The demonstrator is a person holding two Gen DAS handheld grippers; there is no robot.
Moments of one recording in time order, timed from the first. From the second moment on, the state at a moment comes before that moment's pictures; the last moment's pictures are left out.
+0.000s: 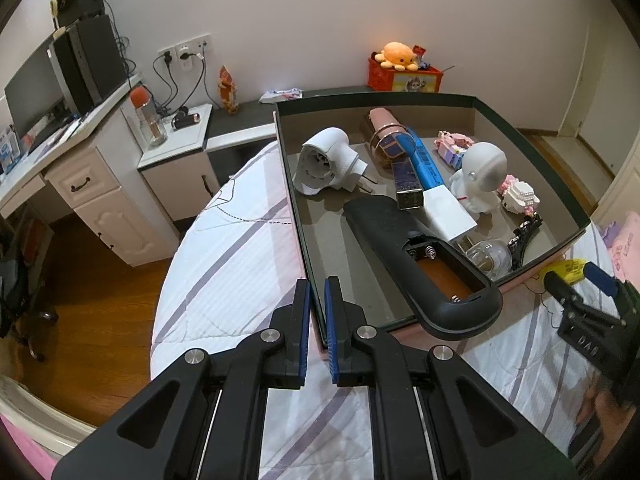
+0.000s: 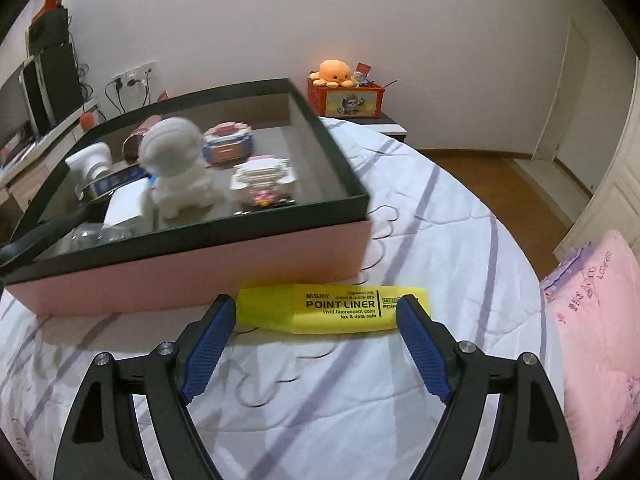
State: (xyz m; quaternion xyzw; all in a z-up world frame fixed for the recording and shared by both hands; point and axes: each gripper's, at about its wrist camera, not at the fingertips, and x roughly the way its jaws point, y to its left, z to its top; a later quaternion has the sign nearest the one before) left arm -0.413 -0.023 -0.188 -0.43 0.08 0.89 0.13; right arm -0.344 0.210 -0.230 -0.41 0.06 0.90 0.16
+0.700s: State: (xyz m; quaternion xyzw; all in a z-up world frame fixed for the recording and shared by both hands) left arm -0.413 -0.025 -0.187 -0.43 0.08 0.89 0.12; right arm -0.332 0.245 -0.241 -0.42 0.13 0.89 0.07
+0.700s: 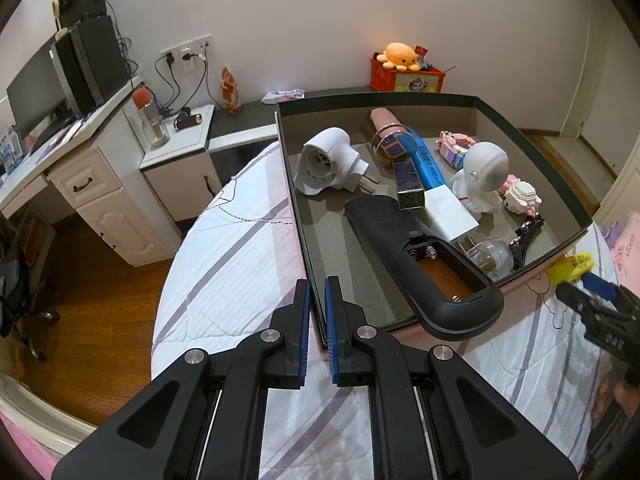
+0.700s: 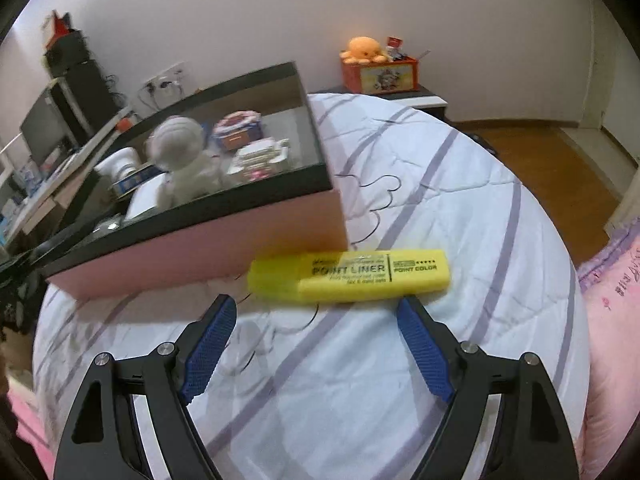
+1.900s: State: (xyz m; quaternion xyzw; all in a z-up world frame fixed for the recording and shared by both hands) left arm -0.414 -0.024 -0.188 -0.44 0.08 0.89 0.11; right arm -0.336 0.267 -0.238 -0.43 0.02 0.90 0.01
